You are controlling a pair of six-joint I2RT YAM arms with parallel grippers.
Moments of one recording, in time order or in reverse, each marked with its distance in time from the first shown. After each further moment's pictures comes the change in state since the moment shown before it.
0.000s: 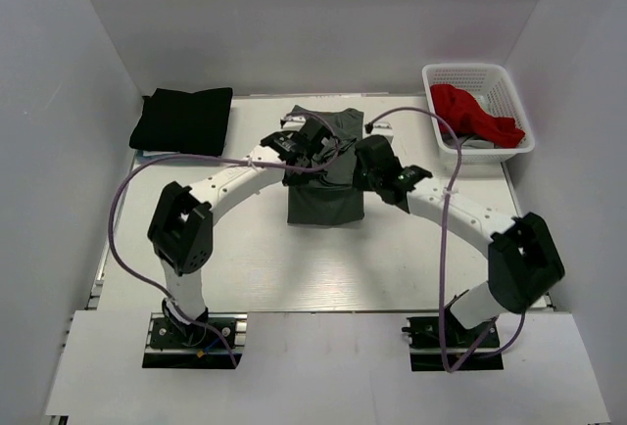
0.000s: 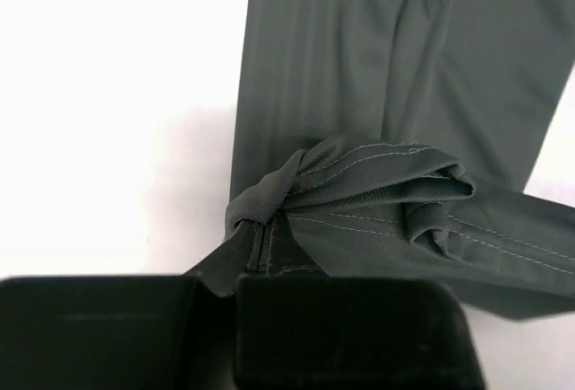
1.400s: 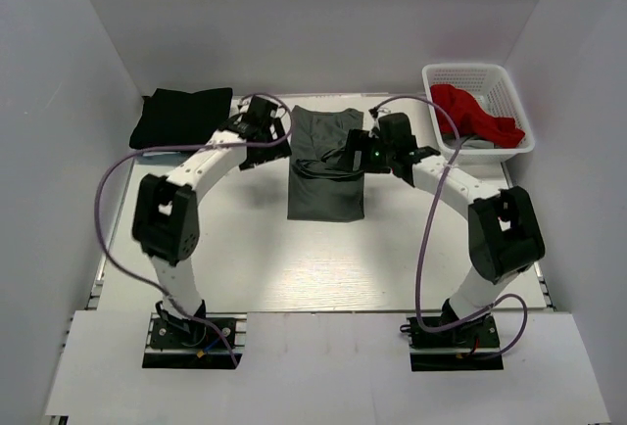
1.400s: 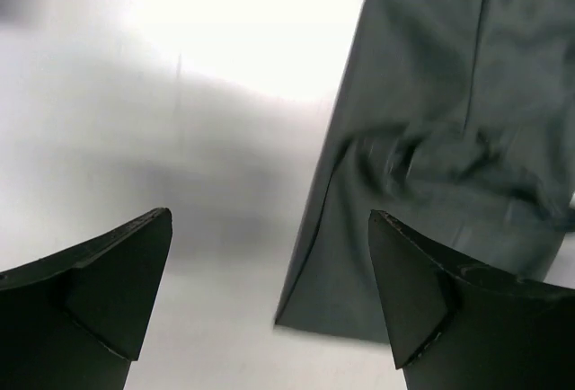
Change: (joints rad) left arm 0.318 0.063 0.005 0.205 0.203 0.129; right arm -0.243 0.219 0.132 0.136 -0.477 -0.105
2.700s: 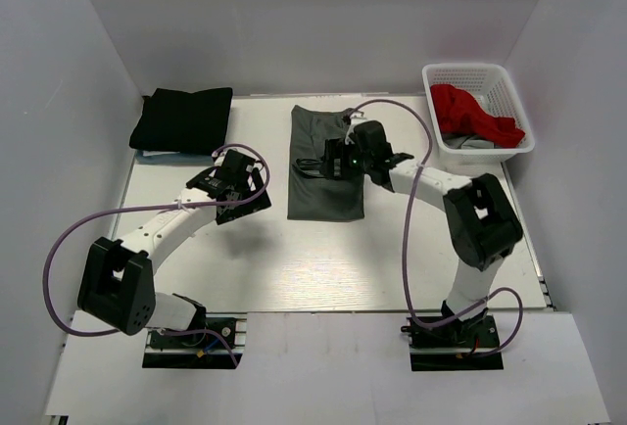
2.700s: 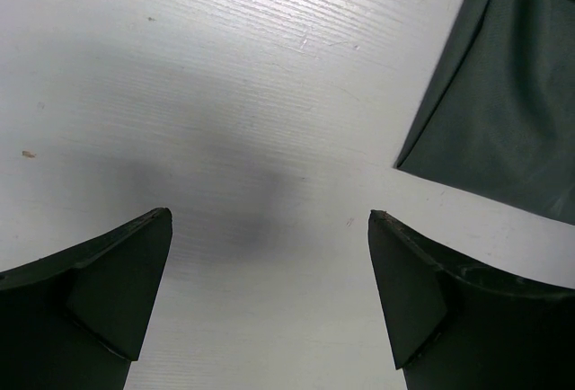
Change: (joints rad) left arm -0.031 -0.540 -0.640 0.003 0.023 -0.083; right arm 0.113 0.142 0.019 0.167 0.053 -0.104
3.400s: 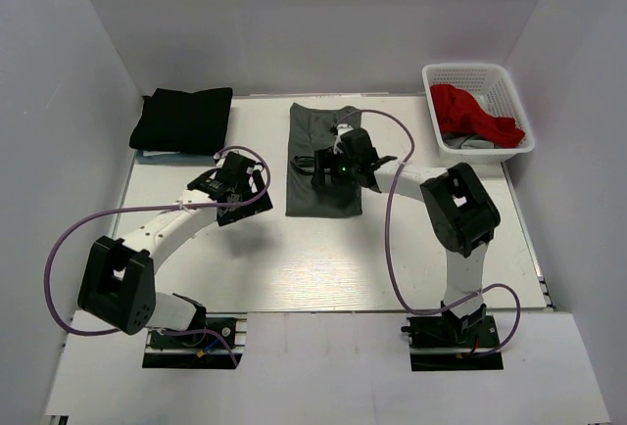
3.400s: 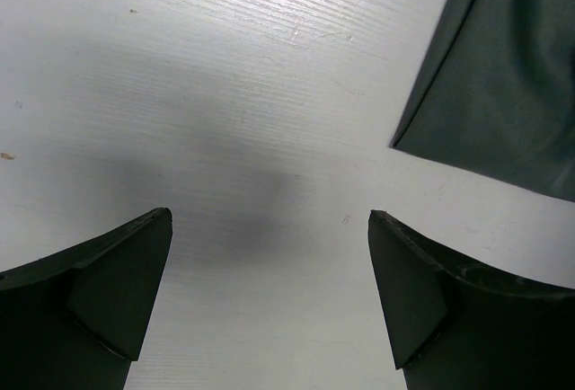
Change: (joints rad) left arm 0.000 0.003 -0.024 0.032 0.029 0.002; right arm 0.032 0.121 0.017 0.011 -0.048 -0.002
